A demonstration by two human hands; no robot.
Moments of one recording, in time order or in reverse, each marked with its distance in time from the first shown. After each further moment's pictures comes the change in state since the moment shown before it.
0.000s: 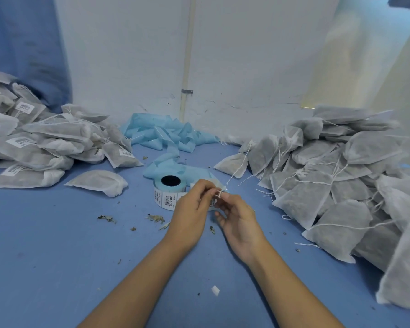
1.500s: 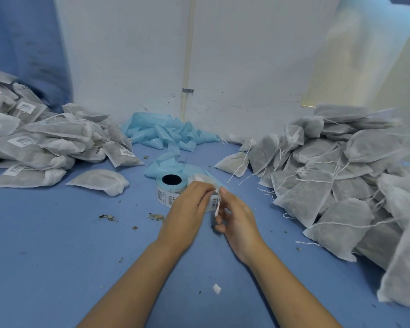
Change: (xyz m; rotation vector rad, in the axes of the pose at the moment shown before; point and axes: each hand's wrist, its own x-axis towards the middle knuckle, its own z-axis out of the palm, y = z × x) left_hand -0.001 -0.005 -0.010 0.361 -0.002 0.135; right_hand 0.002 0.005 -0.001 -0.190 0.034 0.042
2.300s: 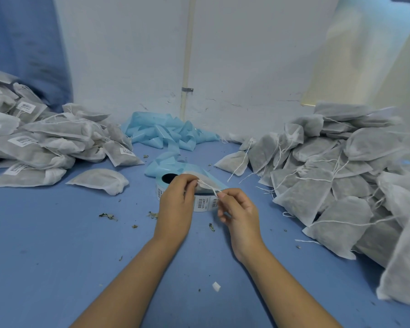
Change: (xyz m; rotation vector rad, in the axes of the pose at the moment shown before) left_hand 0.004 -0.006 -0.002 -0.114 0.239 -0.165; right_hand -0.001 0.006 -0.002 -0.068 0.091 -0.272
